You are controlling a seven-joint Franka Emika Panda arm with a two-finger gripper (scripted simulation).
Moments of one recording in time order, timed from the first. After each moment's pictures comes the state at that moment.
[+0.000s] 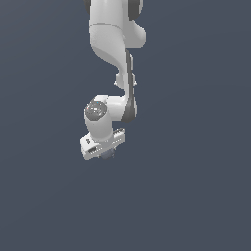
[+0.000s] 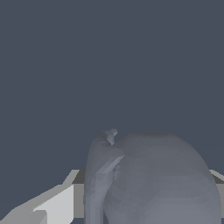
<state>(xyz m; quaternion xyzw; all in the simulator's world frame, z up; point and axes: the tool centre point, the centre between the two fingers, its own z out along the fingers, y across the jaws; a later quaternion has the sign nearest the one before) 0.016 -0.093 0.040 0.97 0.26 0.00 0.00</state>
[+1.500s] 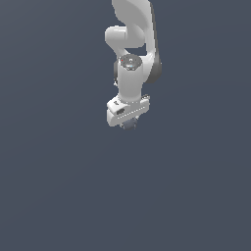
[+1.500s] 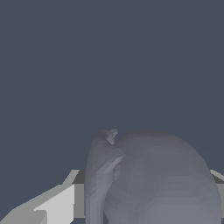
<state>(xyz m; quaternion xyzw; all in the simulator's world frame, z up) -0.087 0.015 0.142 0.97 0.26 0.00 0.00</state>
